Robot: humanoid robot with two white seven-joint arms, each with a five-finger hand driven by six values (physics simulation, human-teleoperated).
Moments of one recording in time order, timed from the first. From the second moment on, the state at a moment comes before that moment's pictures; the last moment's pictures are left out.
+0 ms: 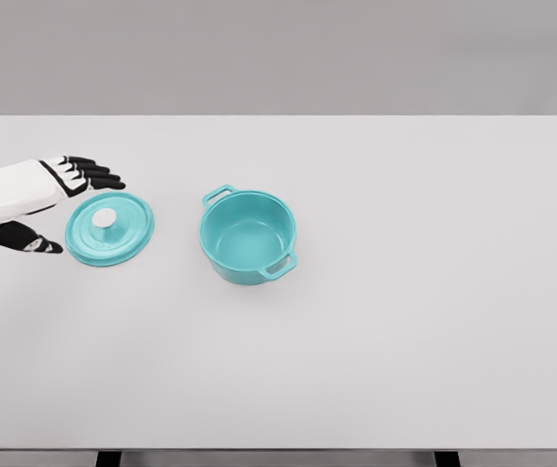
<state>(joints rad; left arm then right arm) -0.35 1.06 -0.39 -1.61 -0.16 -0.61 -0.39 -0.01 0.00 0.12 0.11 0.07 -0.28 0.38</state>
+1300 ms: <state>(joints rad) -0.71 0.81 -0.72 -1.10 -0.28 -0.61 -0.47 0.00 0.00 0.12 0.11 0.07 -0.28 0.38</state>
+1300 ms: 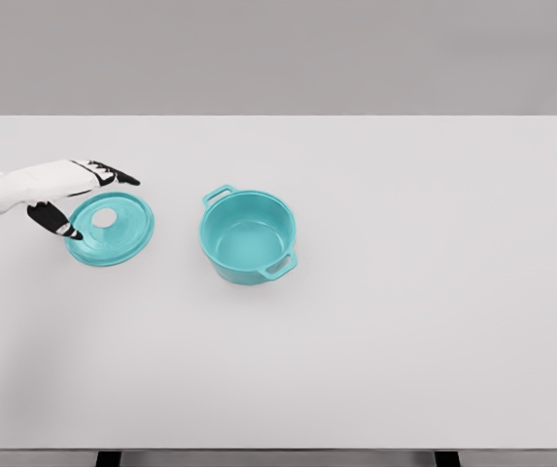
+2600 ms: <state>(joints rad) -0.72 0.76 -0.74 -1.02 -0.31 -0.61 -0.48 0.00 0.00 0.12 0.11 0.07 -0.28 0.38</state>
